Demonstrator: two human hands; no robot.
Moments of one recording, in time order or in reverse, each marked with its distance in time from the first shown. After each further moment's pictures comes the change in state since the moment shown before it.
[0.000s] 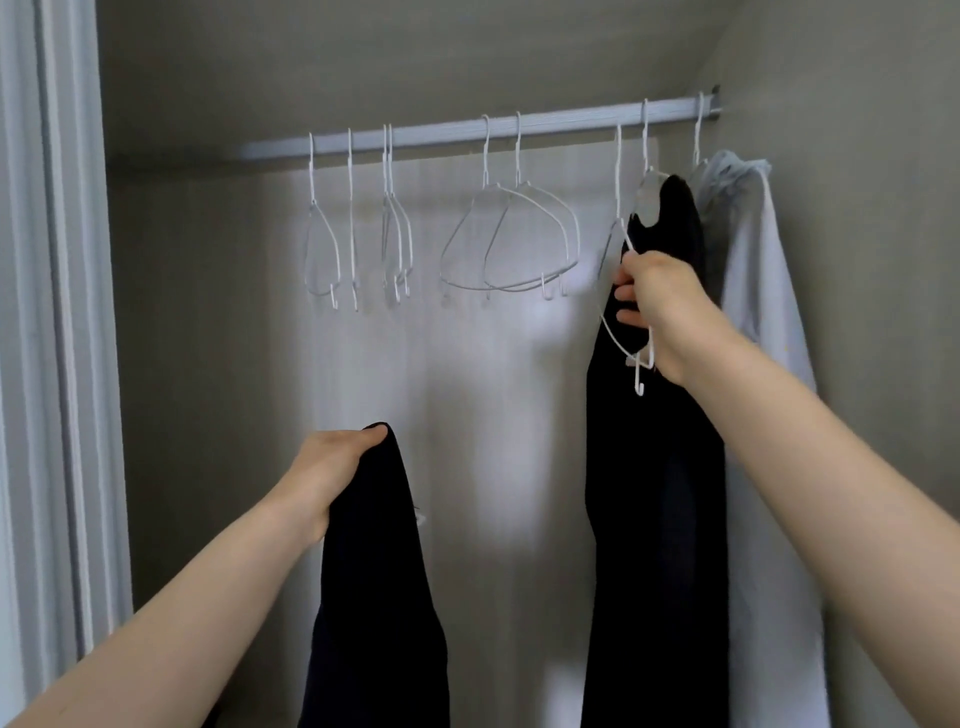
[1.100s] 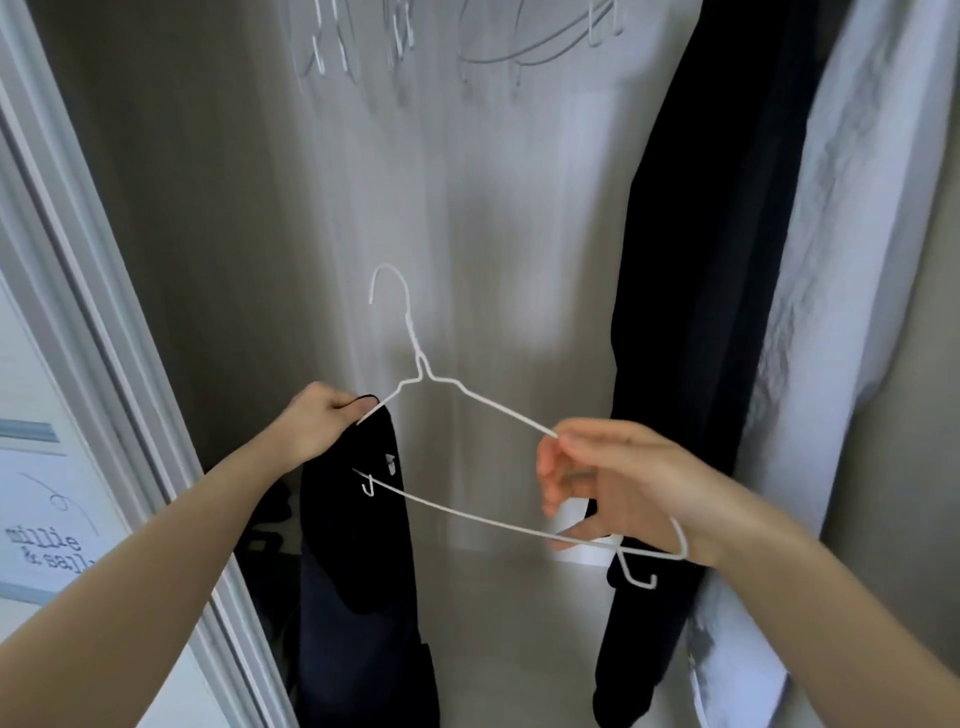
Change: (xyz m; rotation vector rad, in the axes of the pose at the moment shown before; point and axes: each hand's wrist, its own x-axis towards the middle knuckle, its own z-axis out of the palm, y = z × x) left_hand -0.002 -0.151 -0.057 0.740 -0.152 0.100; right_hand -0.189 0.173 -0.024 0.379 -1.029 0.520
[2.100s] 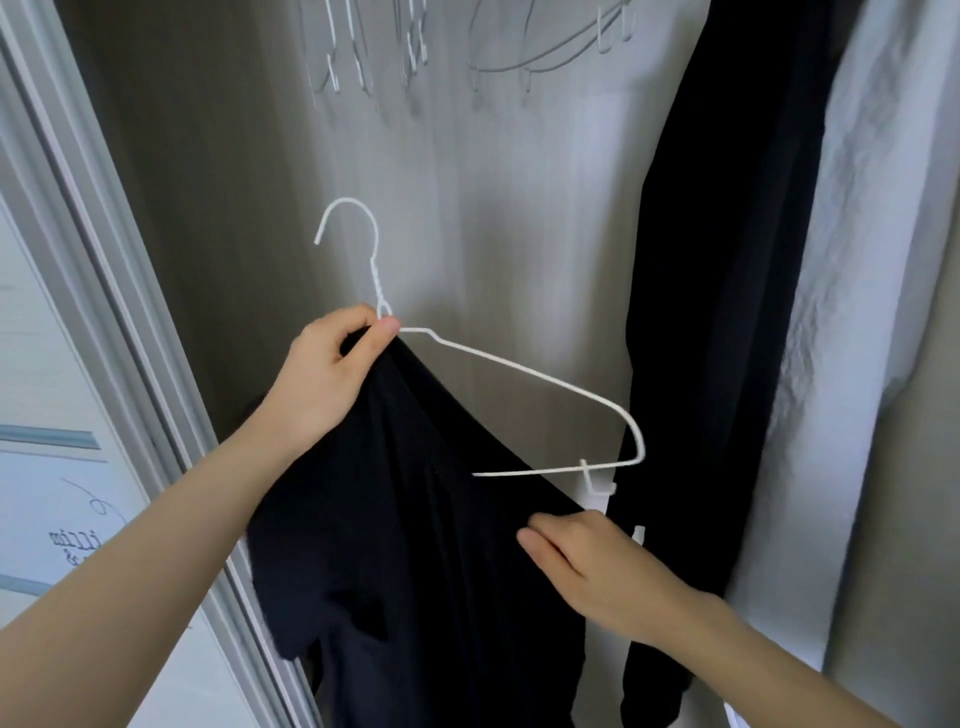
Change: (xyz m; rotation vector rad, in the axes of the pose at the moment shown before) left_hand -0.049 0.083 -0.035 -0.093 0.288 0.430; right_hand 0.022 0.091 0.008 -1.124 0.207 -0.222
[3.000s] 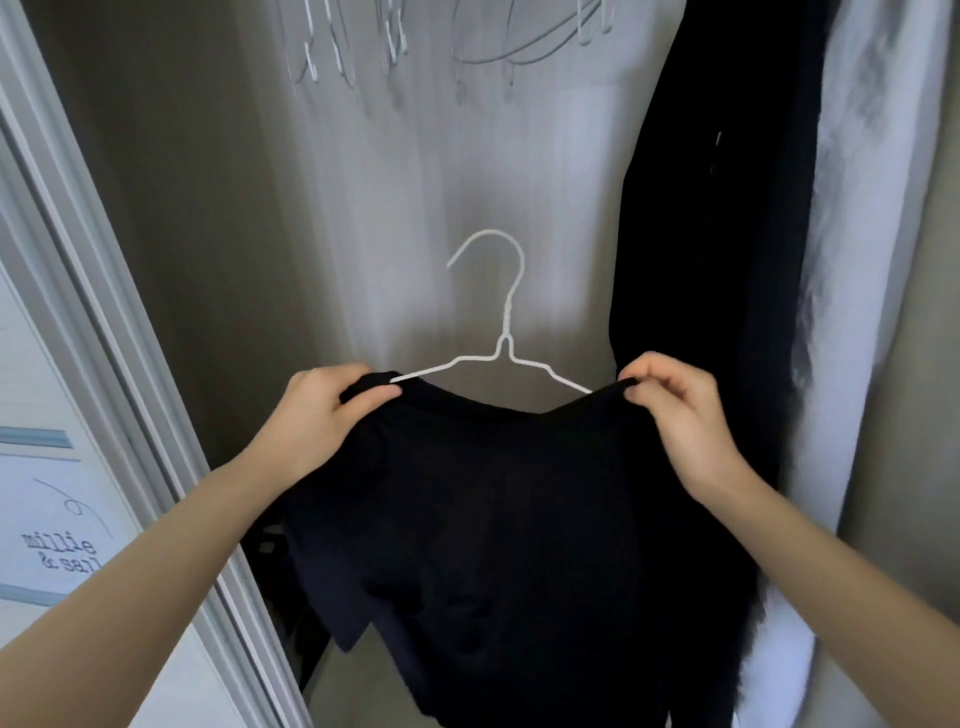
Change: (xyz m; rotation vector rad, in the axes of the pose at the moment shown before) left_hand -0.022 -0.034 0.015 0.135 -0.127 0.009; right_hand 0.023 0.011 -0.097 0.606 0.646 0.104
